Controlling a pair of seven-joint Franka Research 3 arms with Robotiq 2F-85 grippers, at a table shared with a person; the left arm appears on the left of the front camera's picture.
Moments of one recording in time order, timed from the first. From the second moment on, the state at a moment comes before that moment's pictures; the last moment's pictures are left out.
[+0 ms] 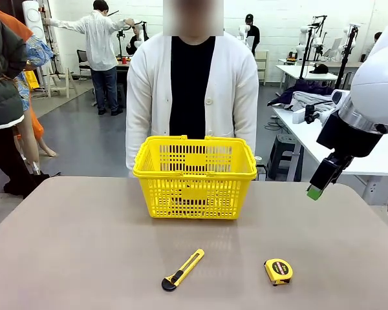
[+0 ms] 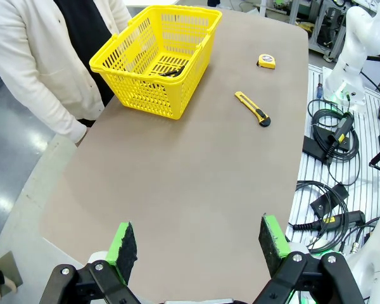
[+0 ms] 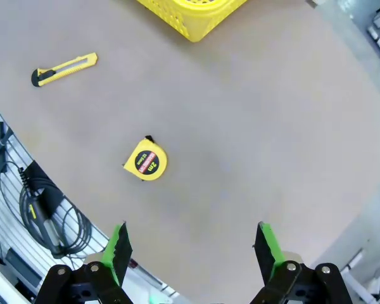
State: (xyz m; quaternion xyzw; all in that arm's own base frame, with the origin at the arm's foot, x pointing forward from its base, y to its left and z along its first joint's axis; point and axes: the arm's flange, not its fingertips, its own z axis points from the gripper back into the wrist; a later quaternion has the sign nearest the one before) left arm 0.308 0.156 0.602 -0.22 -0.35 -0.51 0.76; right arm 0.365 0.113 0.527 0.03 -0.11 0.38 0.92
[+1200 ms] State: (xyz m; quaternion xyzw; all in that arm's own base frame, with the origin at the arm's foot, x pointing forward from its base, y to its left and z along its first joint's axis) left arm 0.308 0.156 0.602 -0.22 -0.35 -0.51 0.76; right arm 0.271 -0.207 0.592 0.31 -0.35 0.45 0.76
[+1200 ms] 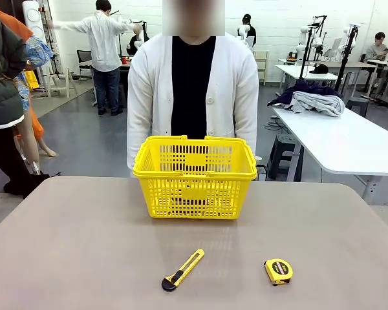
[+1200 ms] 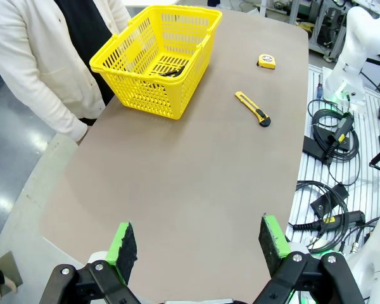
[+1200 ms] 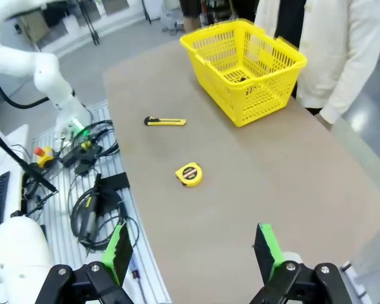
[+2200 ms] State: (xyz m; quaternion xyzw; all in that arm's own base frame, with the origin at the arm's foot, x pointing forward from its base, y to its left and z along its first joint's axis) left arm 0.308 0.156 0.602 -0.22 -0.35 -0.51 0.76; right arm 0.269 -0.222 0.584 0.31 -0.38 0.45 0.75
